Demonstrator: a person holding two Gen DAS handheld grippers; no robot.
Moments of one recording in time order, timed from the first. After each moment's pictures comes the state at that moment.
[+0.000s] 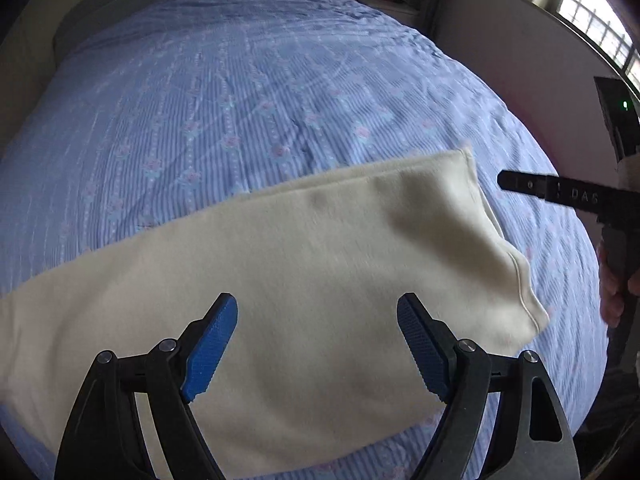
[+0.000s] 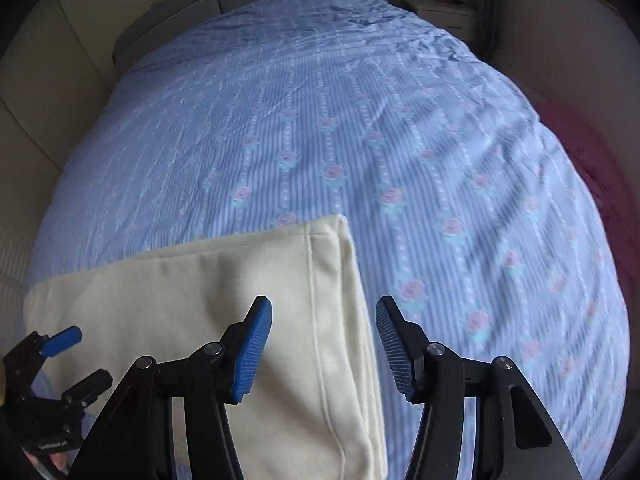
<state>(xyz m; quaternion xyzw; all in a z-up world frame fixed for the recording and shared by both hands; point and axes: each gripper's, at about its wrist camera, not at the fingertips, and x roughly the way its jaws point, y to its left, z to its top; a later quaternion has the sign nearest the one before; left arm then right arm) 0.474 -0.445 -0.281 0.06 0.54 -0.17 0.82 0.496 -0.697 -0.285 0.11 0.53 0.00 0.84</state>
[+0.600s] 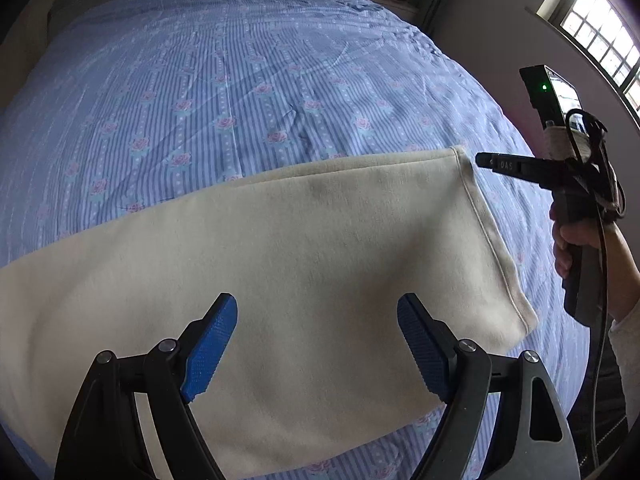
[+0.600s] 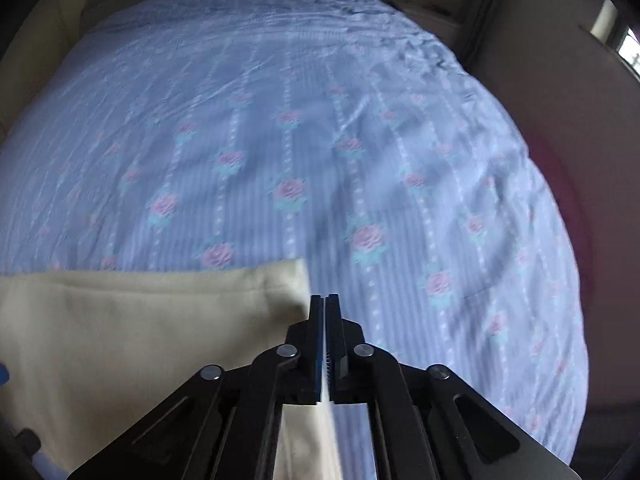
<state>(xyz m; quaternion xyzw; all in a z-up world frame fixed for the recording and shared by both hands) 0.474 -0.435 -0.293 0.03 0.56 -0.20 0.80 0.550 -0.698 -0.324 -0.01 0.55 -0.11 0.83</state>
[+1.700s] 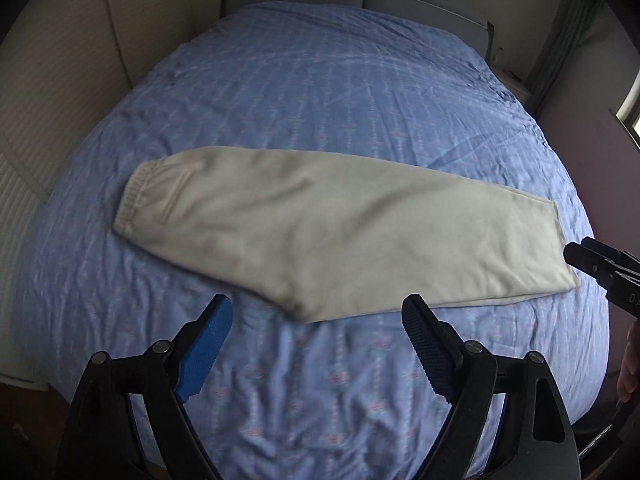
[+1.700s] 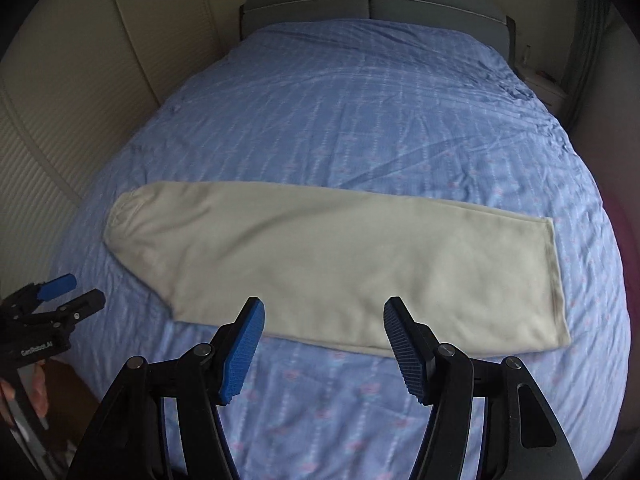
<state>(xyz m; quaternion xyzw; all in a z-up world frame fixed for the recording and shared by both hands) 0.288 -0.032 -0.176 -0.04 0.52 -0.01 0.86 0.325 -0.314 -0.160 -0.01 0.50 0.10 0.86</state>
